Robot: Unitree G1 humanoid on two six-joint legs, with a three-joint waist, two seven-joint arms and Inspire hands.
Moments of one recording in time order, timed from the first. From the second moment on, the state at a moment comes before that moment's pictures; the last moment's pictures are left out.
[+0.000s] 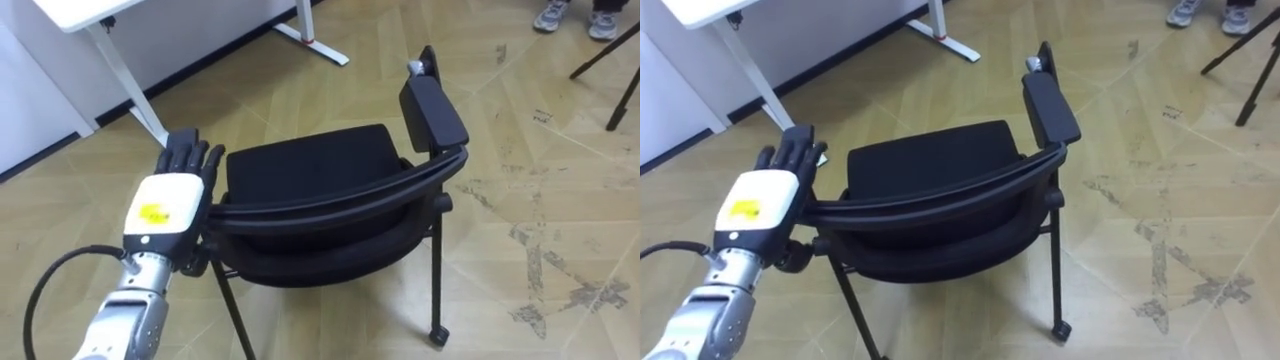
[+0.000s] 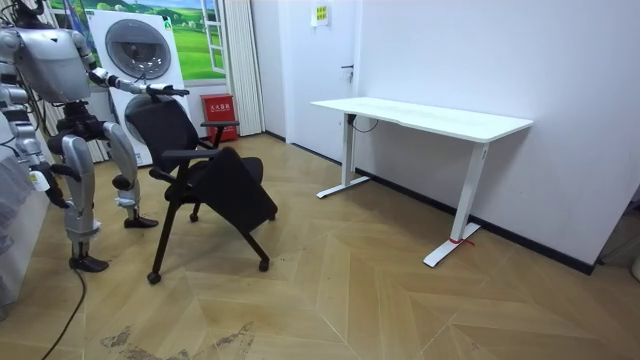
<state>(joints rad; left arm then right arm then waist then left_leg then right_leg) 0.10 0.38 -0.16 0.11 1.09 0.01 0.22 0.08 -0.31 -0.10 1.30 0.23 0.00 0.09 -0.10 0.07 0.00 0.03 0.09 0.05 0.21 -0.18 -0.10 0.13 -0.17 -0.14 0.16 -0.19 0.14</state>
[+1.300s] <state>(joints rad) 0.10 0.38 -0.20 0.02 0.88 0.02 -0.12 0.06 -0.31 -0.07 1.32 0.22 -0.02 0.08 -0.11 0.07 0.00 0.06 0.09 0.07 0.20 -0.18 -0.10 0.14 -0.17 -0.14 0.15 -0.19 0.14</state>
